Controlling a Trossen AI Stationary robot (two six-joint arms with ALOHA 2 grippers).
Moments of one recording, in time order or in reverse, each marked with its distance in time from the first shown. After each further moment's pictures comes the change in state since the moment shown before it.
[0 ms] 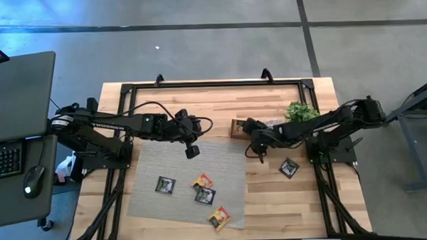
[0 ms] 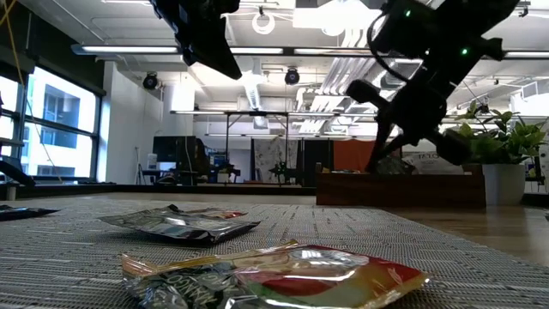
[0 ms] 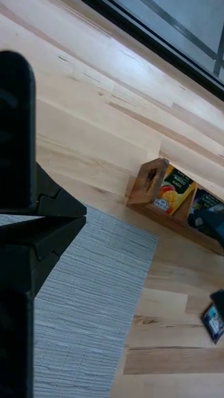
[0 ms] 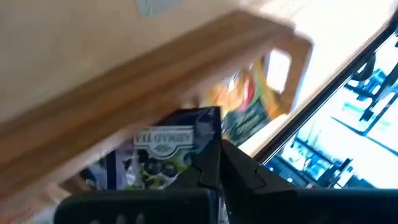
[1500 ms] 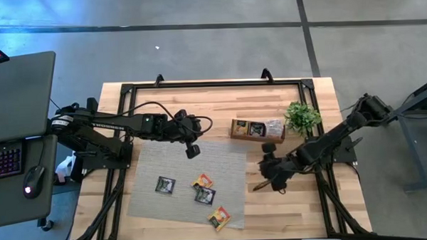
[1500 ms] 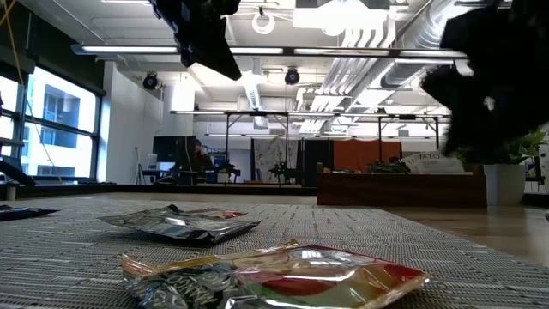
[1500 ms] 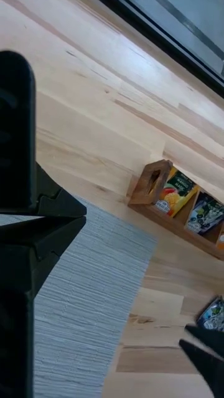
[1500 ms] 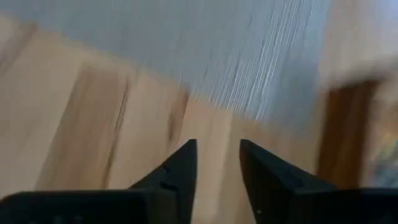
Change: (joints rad) left arm 0.000 0.000 -0.001 -0.003 -0.001 -0.055; right arm 0.475 -0.096 -0.003 -0.152 -0.184 1.387
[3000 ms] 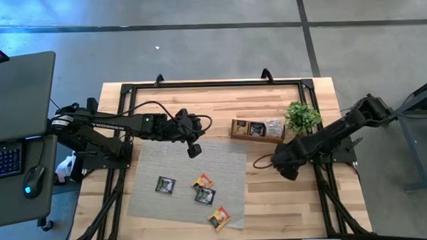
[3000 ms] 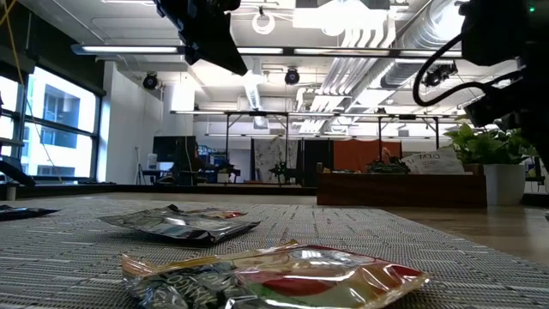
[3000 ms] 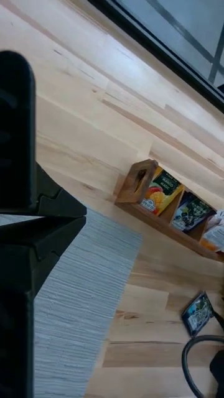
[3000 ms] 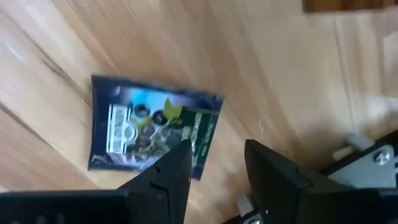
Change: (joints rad) left arm 0.000 0.000 0.000 0.048 -0.010 0.012; right arm -0.146 0.000 -0.001 -0.664 -0.357 0.727
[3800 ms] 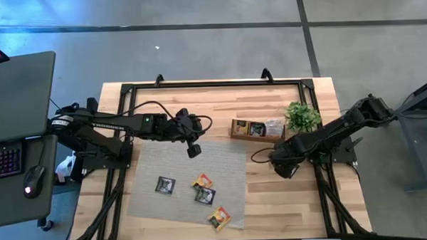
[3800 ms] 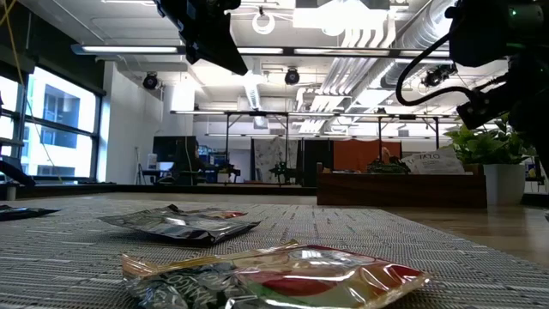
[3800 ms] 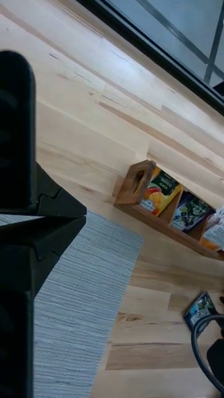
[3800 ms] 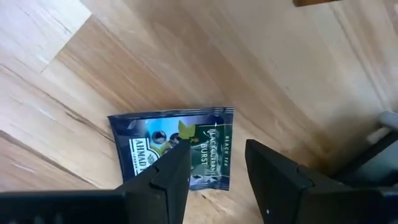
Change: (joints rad) left arm 0.000 0.000 0.000 0.002 -0.002 0.028; right arm -0.052 0.000 -0.001 0.057 -0.027 0.196
